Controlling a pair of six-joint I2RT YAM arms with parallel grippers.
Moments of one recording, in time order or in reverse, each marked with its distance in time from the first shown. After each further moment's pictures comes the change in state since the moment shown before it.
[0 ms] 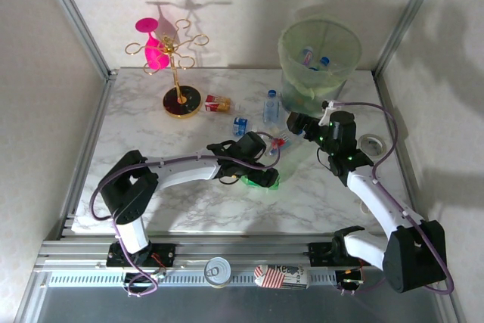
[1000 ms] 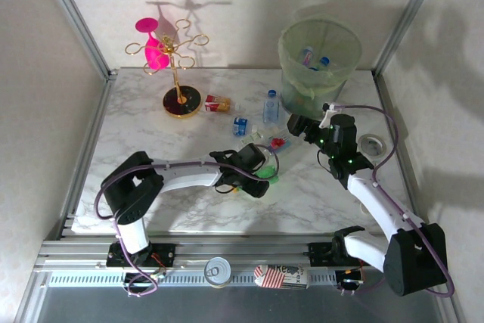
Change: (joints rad) left arm -0.036 0.028 -0.072 -0.030 -0.057 0.038; right arm 0.000 -0.026 -0.035 0.020 0.001 0.007
